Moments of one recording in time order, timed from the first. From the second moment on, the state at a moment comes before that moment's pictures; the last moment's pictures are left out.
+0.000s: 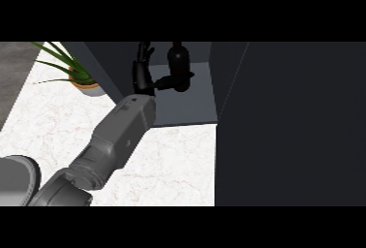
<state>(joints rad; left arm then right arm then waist) -1.12 0.00 0.00 -0.12 0.48 0.56 -0.77 -0.10 -0.11 0.01 -2.38 -0.30 0.19 0.55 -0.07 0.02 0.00</state>
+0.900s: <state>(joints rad) -1.09 0.00 0.02 -0.14 0.48 0.48 -0.87 -0.07 -0.11 0.02 -2.38 -0.31 0.21 0.53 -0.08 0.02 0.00</state>
